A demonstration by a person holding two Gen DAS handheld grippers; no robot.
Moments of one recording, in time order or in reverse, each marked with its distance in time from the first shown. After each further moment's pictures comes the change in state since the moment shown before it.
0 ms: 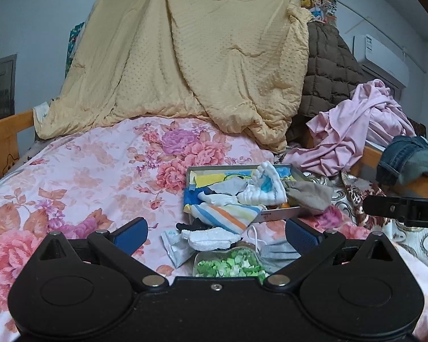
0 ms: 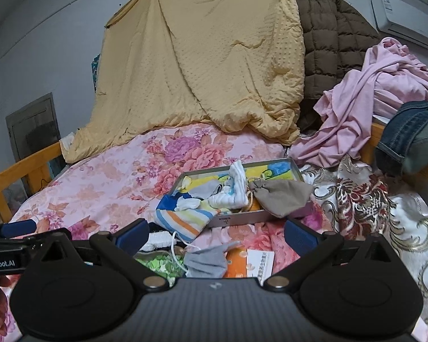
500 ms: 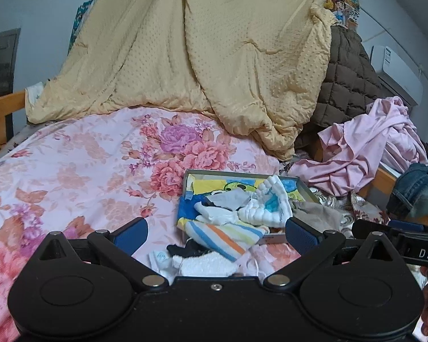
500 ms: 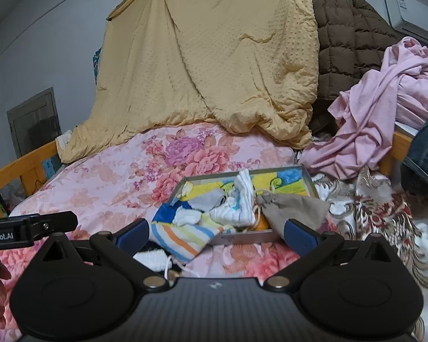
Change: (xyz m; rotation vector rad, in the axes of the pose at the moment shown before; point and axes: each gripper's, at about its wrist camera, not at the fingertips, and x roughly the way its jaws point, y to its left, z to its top) left arm 0.063 0.011 0.040 -0.105 0.044 -0.009; right arm 0.058 -0.001 0.030 -0.023 0.026 0.025
